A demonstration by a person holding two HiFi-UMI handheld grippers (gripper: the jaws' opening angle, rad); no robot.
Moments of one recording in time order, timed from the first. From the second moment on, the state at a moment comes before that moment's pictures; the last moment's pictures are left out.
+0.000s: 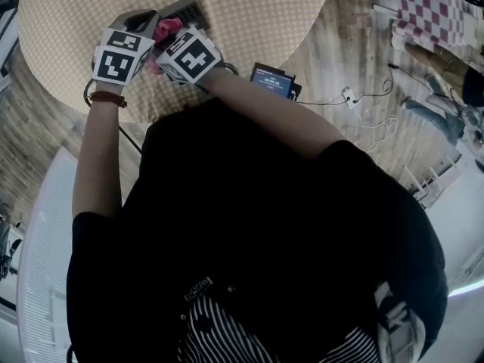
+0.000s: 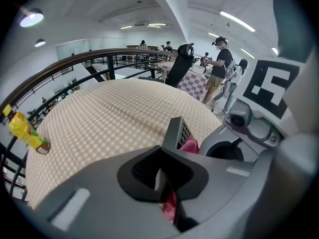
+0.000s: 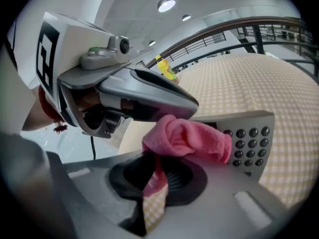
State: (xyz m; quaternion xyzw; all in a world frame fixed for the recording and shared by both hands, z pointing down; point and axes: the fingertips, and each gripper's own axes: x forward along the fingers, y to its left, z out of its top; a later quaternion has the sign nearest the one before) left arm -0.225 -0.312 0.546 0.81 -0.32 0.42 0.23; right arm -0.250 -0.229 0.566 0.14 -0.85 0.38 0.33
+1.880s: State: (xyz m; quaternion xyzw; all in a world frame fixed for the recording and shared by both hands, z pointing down) left arm -0.228 -0.312 0.545 0.81 -0.34 0.45 0.17; right arm -0.235 -0.241 0.565 0.20 -0.80 0.49 0.30
